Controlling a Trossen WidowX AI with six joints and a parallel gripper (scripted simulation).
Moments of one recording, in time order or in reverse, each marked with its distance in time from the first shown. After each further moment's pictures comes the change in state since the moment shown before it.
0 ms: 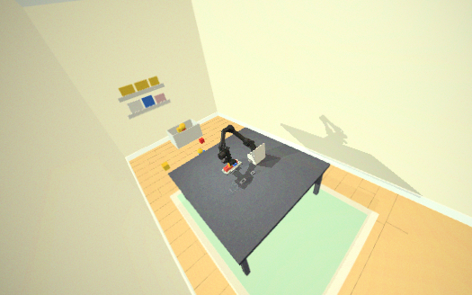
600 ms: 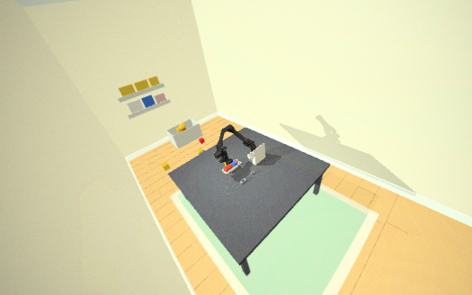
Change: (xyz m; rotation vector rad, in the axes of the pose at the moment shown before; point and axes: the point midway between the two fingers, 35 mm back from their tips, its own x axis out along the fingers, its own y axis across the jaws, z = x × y) arm 0.009 -0.054 0.007 -0.020 0.008 -0.048
